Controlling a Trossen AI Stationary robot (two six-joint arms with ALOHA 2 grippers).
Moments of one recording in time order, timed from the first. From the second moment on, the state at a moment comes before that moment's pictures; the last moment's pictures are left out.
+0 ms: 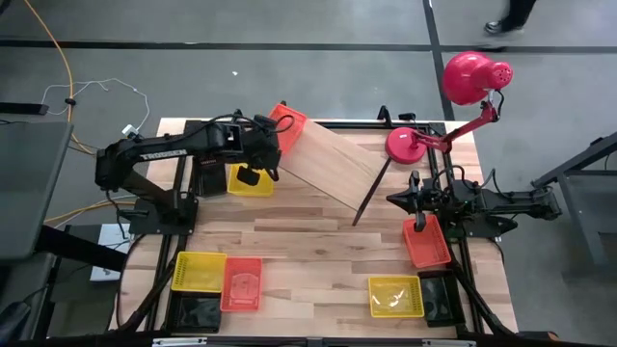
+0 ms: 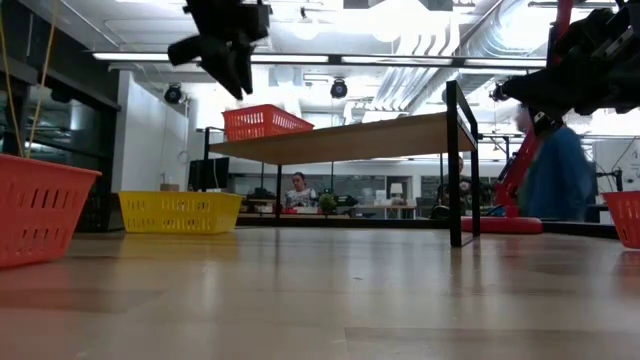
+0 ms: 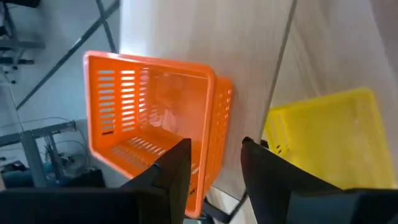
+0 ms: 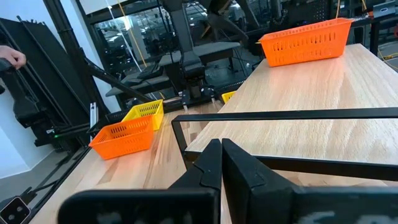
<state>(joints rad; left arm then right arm) 0.33 1.43 1.37 -1.01 -0.43 0.73 0.04 0.03 0.02 0.01 0.10 0.23</state>
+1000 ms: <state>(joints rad) -0.18 1.14 0.99 -0.26 0.34 0.15 0.04 0.03 0.02 0.01 0.10 0.23</state>
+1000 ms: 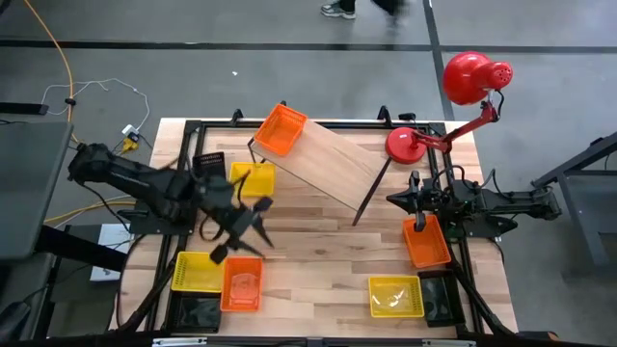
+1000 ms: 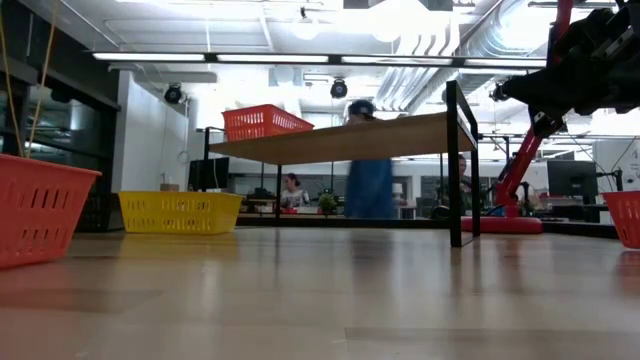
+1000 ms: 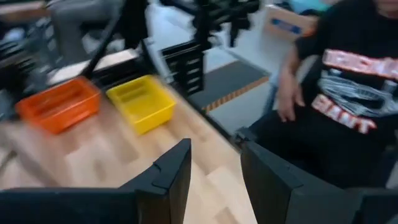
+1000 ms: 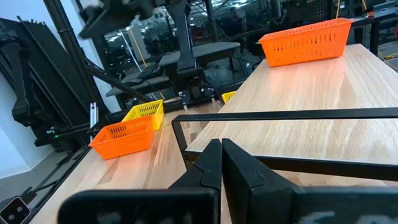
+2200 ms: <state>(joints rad) -0.35 1.14 0.73 -0.29 0.09 -0.26 0.04 0.03 0.02 0.01 0.10 0.23</state>
